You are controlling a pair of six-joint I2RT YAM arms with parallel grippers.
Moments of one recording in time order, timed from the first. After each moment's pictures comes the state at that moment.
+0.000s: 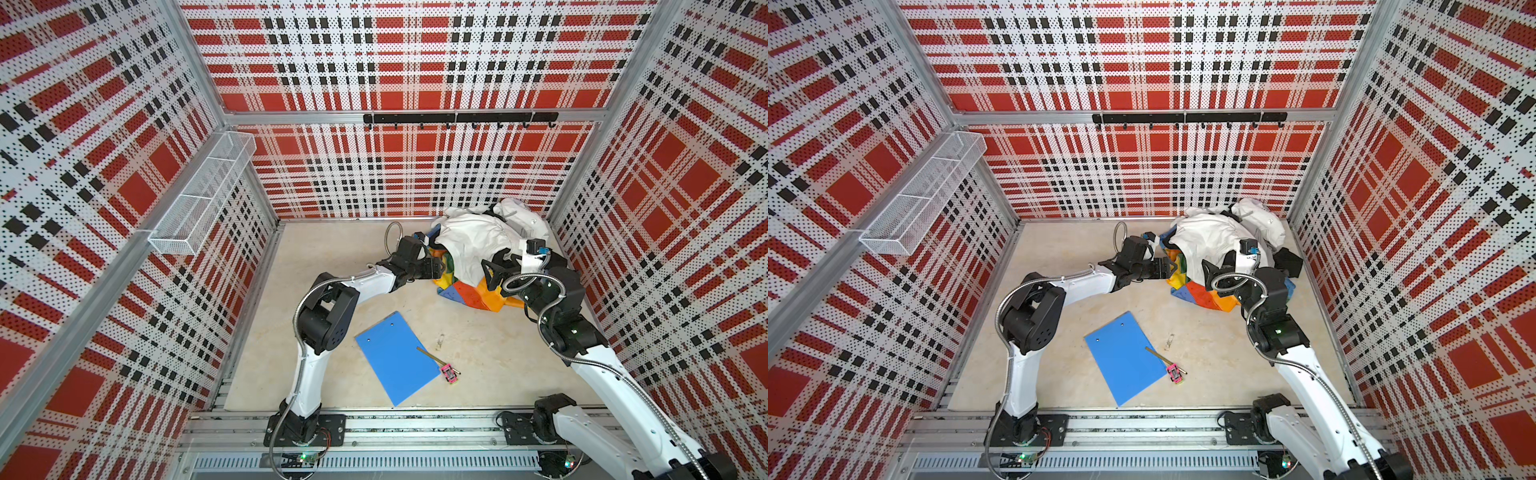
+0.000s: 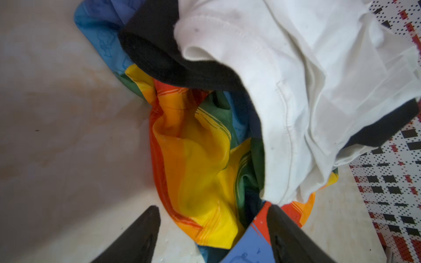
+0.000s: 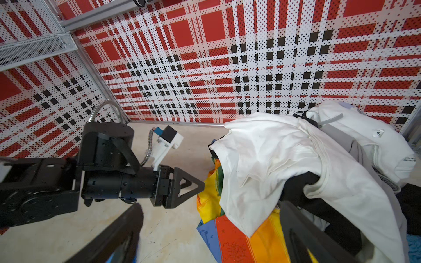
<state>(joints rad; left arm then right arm) -0.61 2.14 1.49 0.02 0.24 -0.53 0.26 0.88 0.71 0.01 -0.12 0.17</state>
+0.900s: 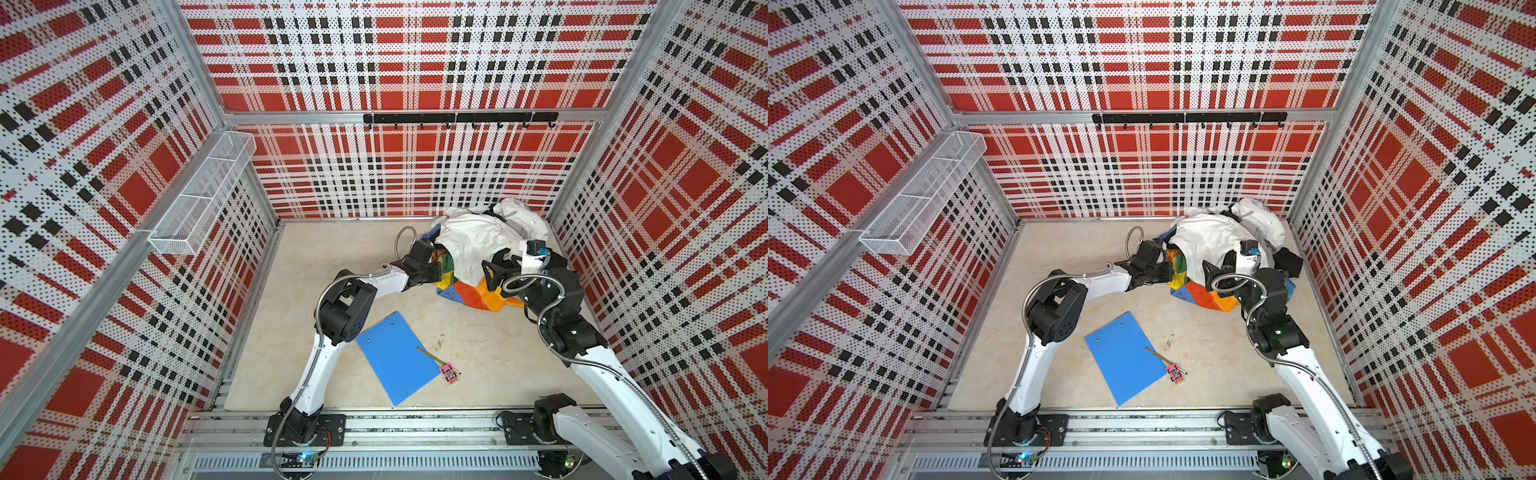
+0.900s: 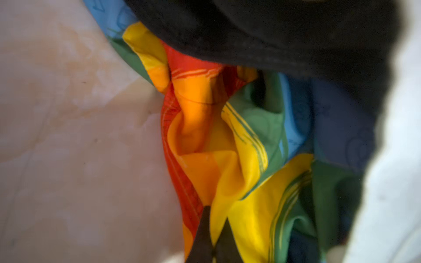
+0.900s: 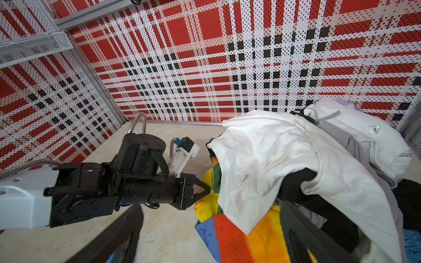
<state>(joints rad) -0.64 2.31 1.64 -0.06 0.14 -0.56 0.26 0.88 0.70 0.01 -0.11 0.18</state>
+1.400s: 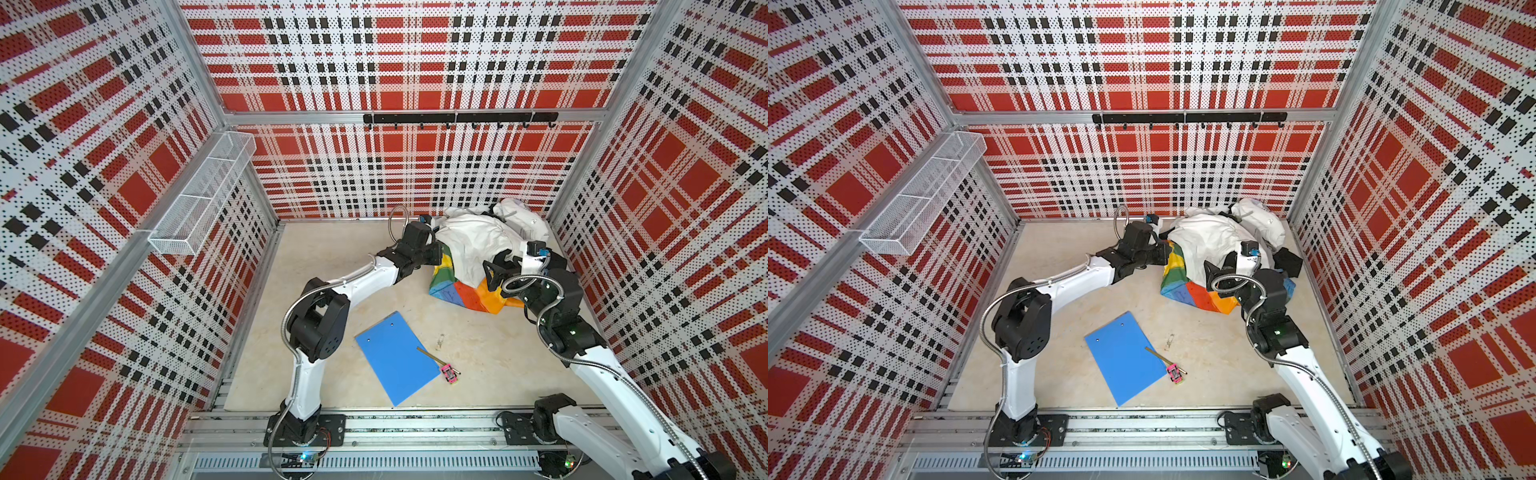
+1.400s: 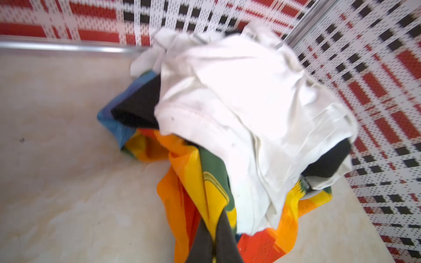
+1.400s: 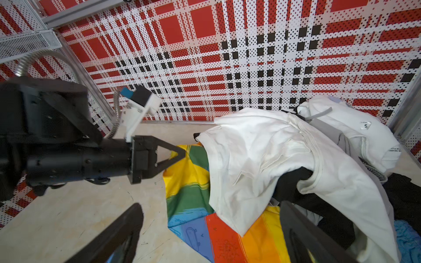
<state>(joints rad) -0.65 2.01 1.64 -0.13 0.07 -0.42 0.26 0.88 0.69 0.02 -0.07 0.18</state>
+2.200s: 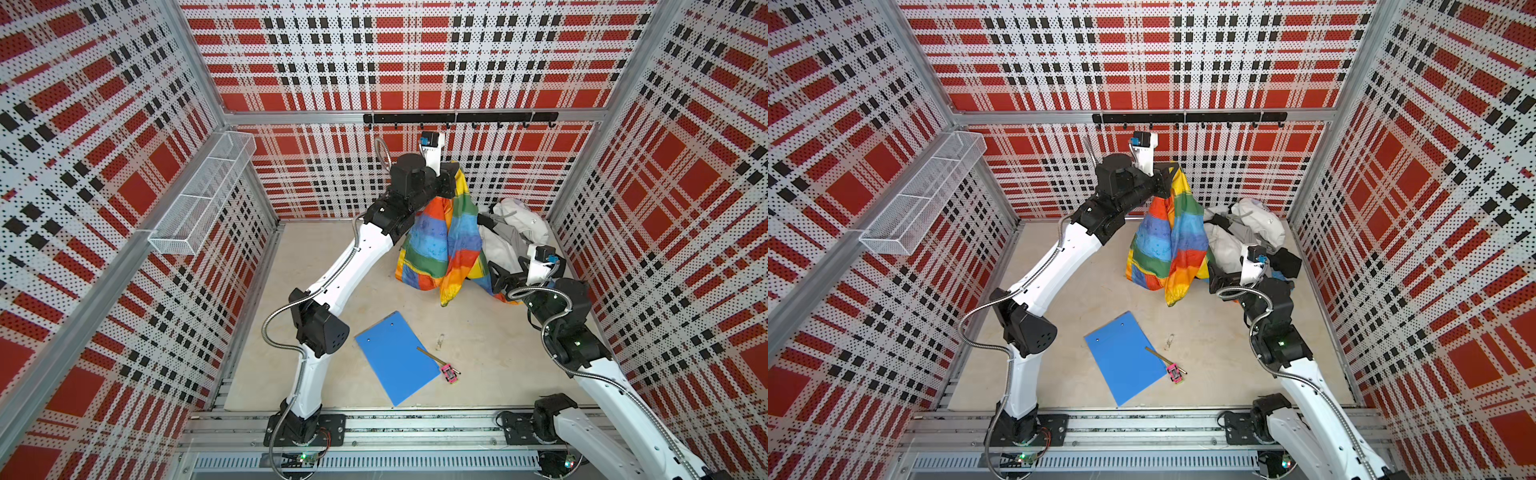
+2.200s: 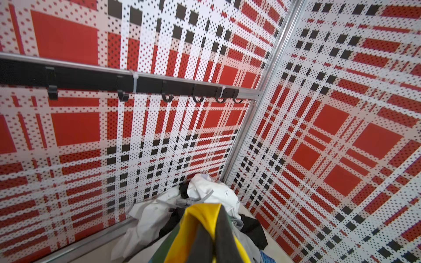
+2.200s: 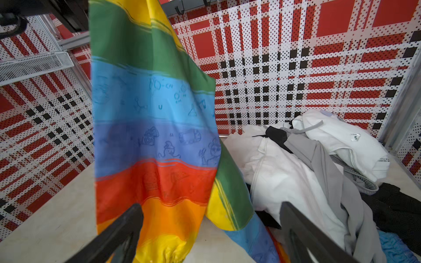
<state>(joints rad) -0.64 2.10 2.38 -0.22 0.08 -0.27 0.26 0.79 0.63 0.08 -0.06 0.19</state>
